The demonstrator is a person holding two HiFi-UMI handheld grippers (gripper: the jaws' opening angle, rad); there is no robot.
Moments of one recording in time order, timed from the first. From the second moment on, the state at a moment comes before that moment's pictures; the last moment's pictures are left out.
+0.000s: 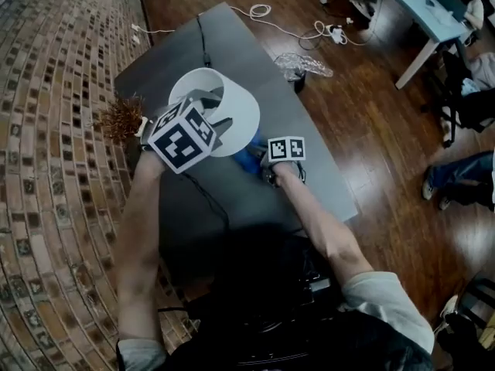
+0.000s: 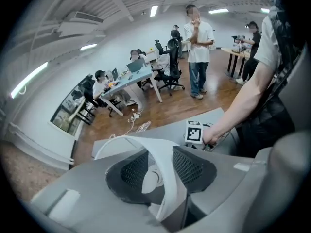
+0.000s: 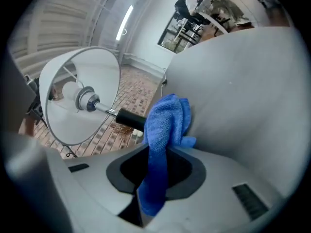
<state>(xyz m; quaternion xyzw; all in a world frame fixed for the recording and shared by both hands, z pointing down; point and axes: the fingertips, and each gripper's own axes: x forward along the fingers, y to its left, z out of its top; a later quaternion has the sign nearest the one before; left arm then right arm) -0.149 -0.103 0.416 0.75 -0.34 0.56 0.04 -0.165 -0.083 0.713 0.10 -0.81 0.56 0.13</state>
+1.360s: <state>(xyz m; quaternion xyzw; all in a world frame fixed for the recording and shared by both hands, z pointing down) -0.315 0.122 0.740 0.48 -0.67 0.55 0.13 0.026 -0.024 0.722 0.09 -0.81 -0.15 0.55</state>
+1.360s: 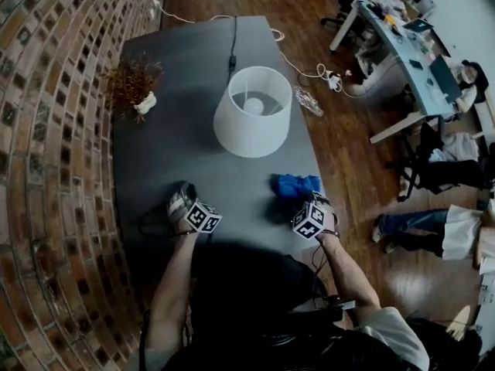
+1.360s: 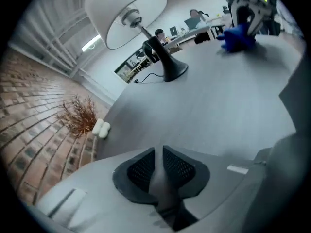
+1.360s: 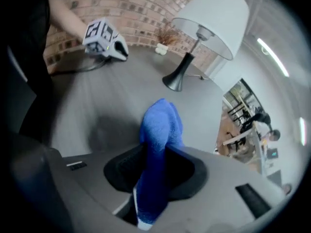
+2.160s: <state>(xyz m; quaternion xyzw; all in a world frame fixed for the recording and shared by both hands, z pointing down) -0.335 0.149 0.739 0.49 -0.77 0.33 0.24 0.014 -0.019 0.525 0.12 -0.91 0.40 0.05</state>
